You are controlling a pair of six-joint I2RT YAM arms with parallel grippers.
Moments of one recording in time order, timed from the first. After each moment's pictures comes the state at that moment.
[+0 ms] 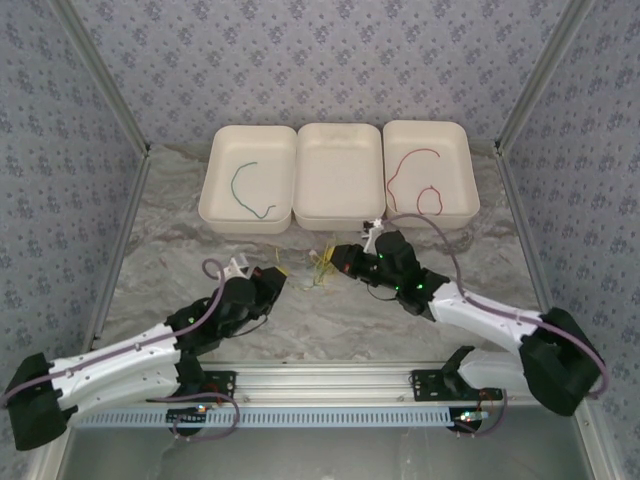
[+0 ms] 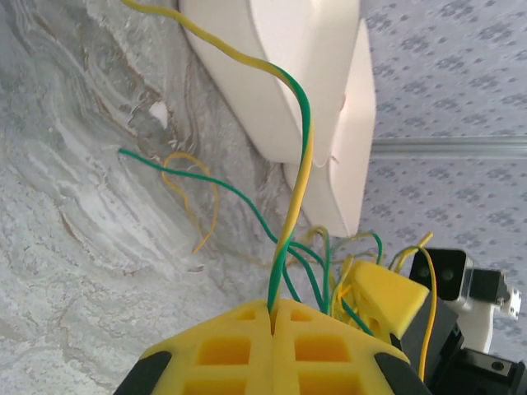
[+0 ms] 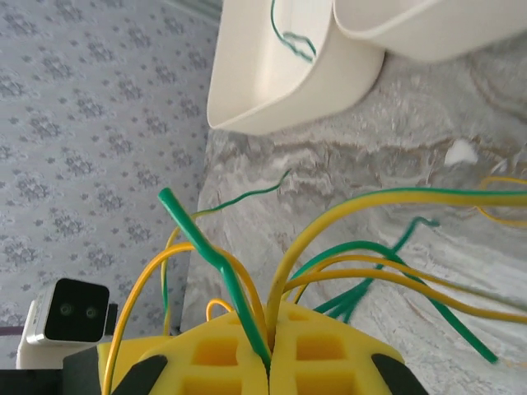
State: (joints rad) left arm -1.03 0.75 0.41 -0.05 -0.38 -1.60; right arm 0.74 1.17 0.58 0.23 -0.19 1.05
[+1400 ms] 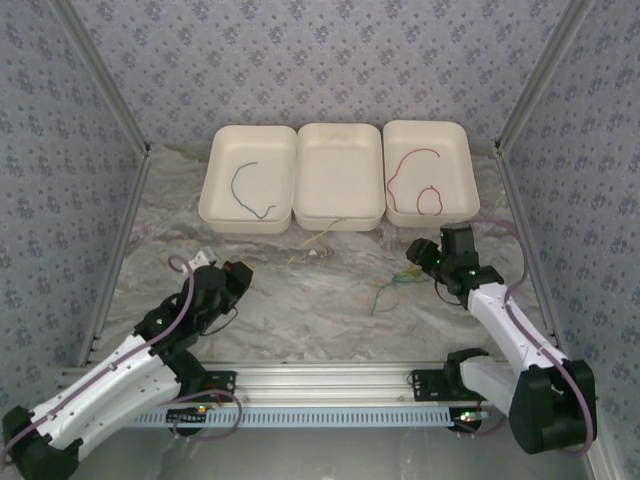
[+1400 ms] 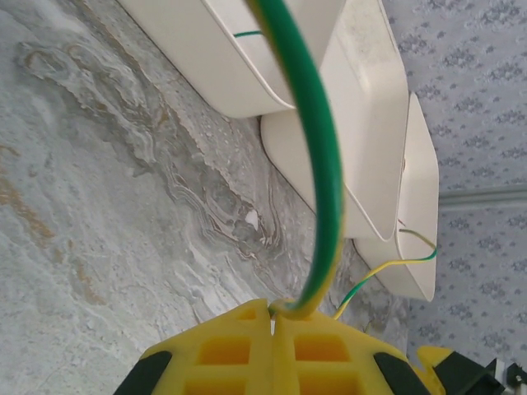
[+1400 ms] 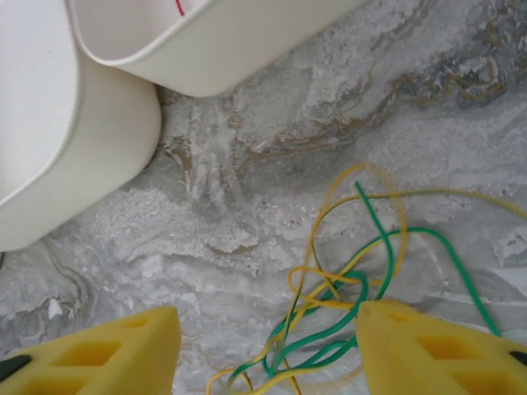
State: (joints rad) left arm -0.76 0.58 0.46 -0.37 -0.29 -1.34; right arm 0.17 1.00 0.58 -0.38 -0.06 0.70
